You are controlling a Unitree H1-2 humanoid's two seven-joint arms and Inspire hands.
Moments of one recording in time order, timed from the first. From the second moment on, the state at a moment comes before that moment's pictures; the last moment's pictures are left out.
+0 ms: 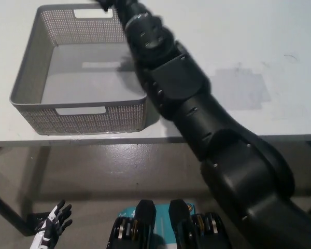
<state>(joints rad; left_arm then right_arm) 0.23 0.17 0.04 -0.01 -0.04 -0.28 -0.12 -1.42 0.22 0.09 1.16 -0.02 -0.01 -0.19</state>
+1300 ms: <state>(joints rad) 0.17 0.20 -0.01 -0.06 0.01 -0.21 -0.14 -1.42 0.23 0.50 1.42 -0.34 -0.03 -0.18</state>
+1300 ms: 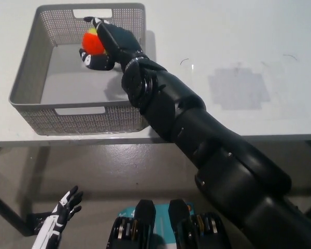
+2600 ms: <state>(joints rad) 0.16 0.21 -0.01 -0.04 0.03 -0.21 -0.14 -1.41 0.07 0.22 1.00 -0.31 -0.04 -0.11</state>
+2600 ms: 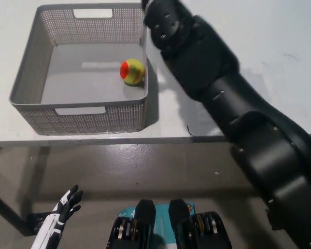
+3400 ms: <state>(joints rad) 0.16 0.20 0.00 0.01 0.03 -0.21 -0.14 -0.65 -0.08 0.08 0.13 -0.19 0.08 -0.03</state>
